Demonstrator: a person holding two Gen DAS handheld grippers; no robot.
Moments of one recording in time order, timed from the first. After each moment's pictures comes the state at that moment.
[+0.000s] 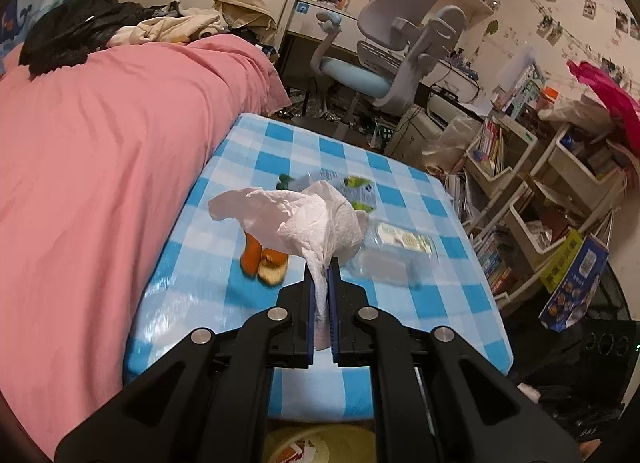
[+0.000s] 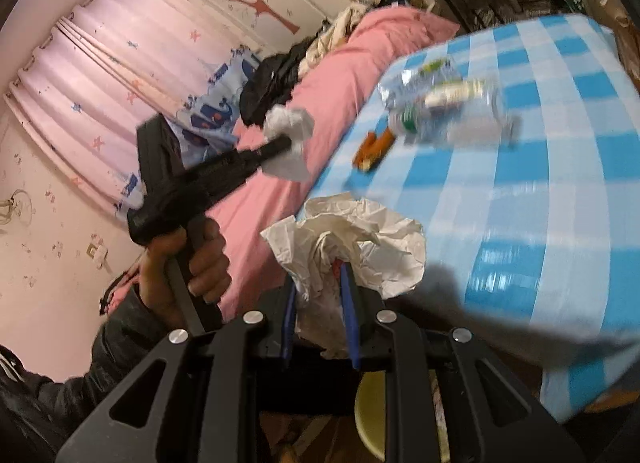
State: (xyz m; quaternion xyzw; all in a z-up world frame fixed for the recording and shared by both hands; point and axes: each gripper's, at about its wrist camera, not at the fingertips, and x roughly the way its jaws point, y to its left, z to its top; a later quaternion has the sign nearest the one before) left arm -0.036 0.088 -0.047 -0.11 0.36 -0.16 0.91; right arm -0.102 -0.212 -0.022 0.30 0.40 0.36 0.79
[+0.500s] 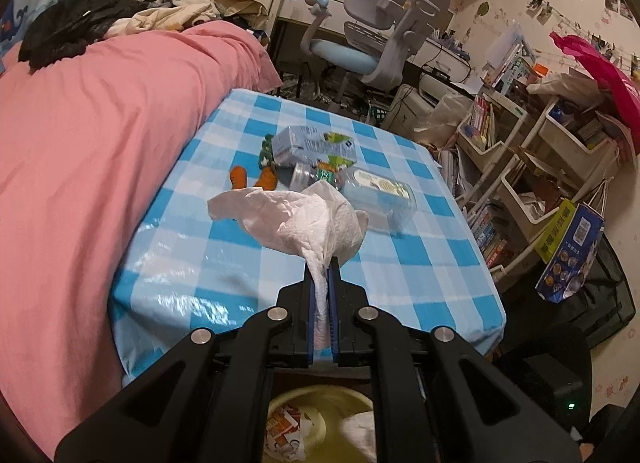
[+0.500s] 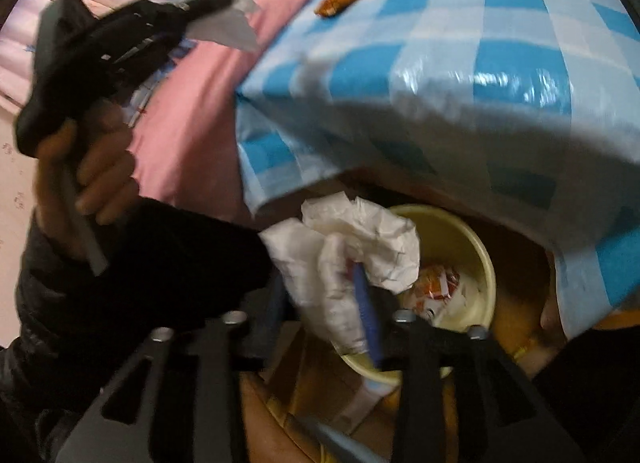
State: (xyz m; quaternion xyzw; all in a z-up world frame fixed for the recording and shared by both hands) left arm -0.089 0.073 -0.062 -0.10 0.38 -0.17 0.90; right arm -0.139 -0.166 -0.090 0.21 0.55 0.34 0.74
